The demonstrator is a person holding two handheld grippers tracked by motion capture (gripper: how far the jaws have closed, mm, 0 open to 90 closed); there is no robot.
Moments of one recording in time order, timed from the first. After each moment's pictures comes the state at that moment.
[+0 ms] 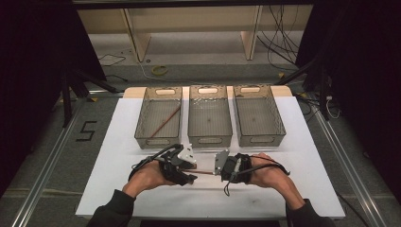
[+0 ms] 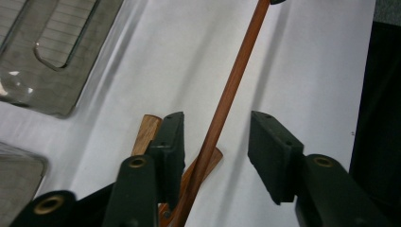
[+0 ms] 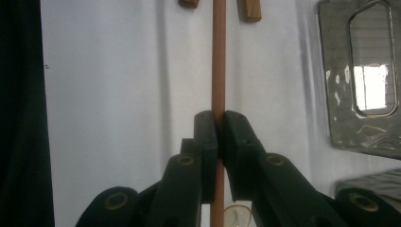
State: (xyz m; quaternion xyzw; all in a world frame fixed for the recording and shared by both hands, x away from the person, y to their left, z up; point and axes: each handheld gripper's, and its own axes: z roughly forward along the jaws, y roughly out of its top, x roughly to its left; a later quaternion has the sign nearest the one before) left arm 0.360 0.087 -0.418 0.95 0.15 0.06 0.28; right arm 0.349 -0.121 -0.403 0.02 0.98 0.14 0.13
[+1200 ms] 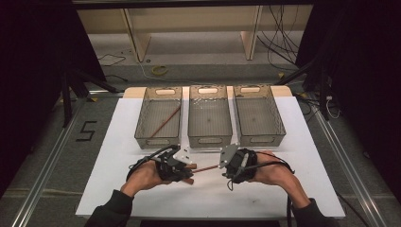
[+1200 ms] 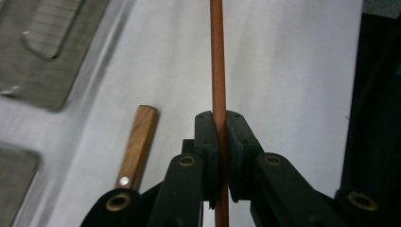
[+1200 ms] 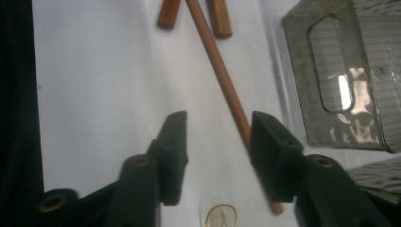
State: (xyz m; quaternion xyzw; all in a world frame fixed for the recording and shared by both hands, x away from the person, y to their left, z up) left arm 0.364 0.102 -0.419 0.94 0.14 0.05 0.29; right arm 0.355 -0.135 -0.390 0.06 0.97 0.19 0.14
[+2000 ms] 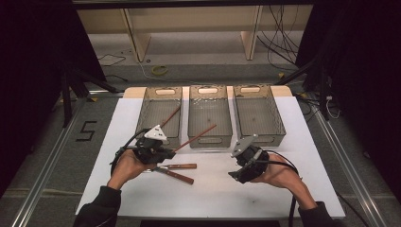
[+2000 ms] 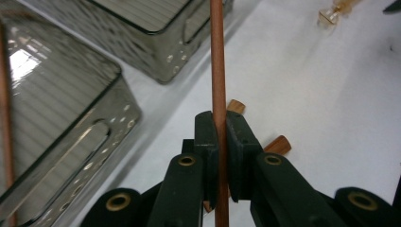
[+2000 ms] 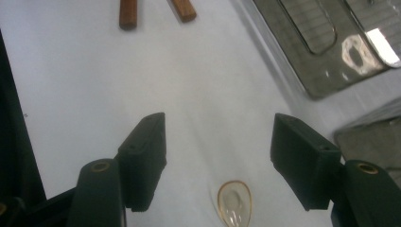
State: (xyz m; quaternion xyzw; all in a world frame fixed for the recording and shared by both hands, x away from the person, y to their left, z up) left arm 0.393 0.164 -0.406 0.88 0.29 0.09 0.36; right arm 0.366 -0.169 -0.404 0.19 0.95 0.24 0.11
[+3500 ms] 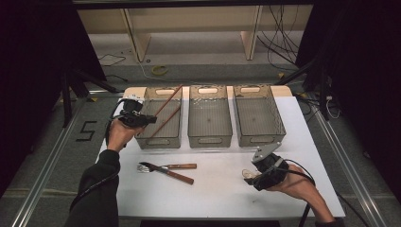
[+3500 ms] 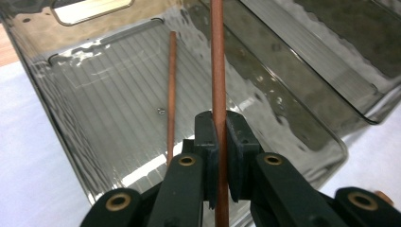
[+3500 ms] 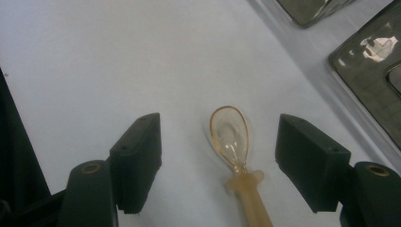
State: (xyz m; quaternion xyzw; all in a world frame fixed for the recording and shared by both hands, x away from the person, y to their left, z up) left arm 0.502 0.224 -0.404 0.80 0.45 0.12 0.38; right arm 0.351 -0.219 -0.425 0.25 0.93 0.25 0.10
